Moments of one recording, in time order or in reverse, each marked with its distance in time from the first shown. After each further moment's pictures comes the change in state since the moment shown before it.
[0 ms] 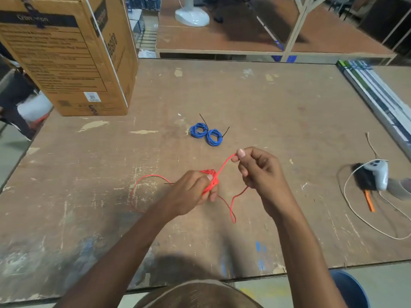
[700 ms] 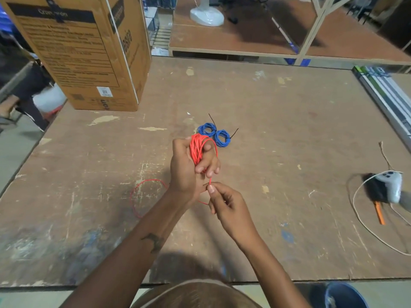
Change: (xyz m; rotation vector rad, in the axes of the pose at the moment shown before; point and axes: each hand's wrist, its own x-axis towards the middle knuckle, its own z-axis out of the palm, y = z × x) left_hand 0.025 0.052 -0.008 -1.156 0.394 0.084; right_hand -0.034 0.076 0.060 -0.174 -0.161 -0.057
